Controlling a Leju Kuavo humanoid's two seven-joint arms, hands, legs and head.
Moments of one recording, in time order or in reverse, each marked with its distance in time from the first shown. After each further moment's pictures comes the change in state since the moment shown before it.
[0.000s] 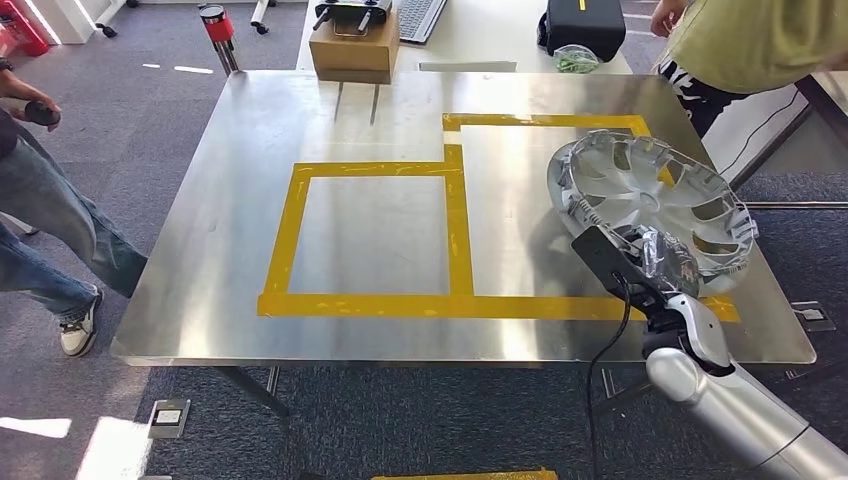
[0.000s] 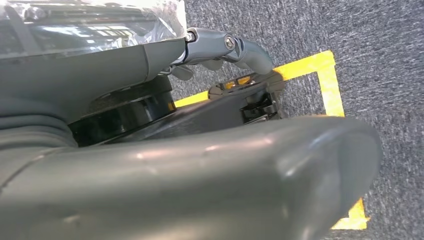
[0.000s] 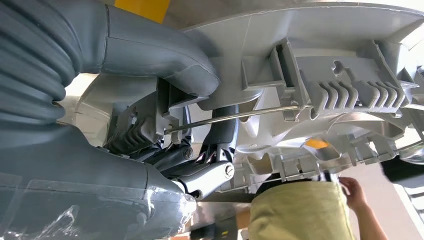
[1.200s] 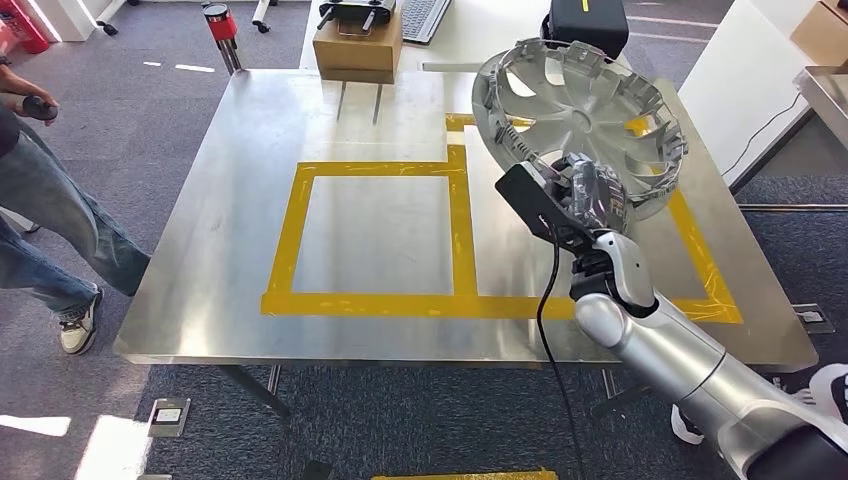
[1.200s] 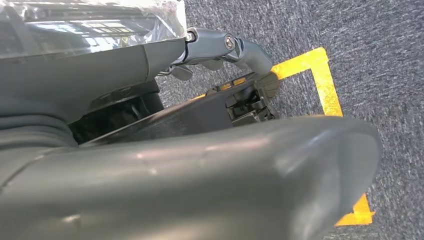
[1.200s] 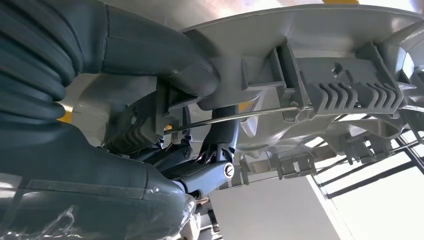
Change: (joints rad) left arm -0.037 -0.006 -0.024 0.000 -0.039 -0.010 0.051; right arm -0.303 0.198 0.189 0.077 0.078 -0.053 0.045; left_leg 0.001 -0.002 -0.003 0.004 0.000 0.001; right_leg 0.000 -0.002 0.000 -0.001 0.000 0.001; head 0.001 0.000
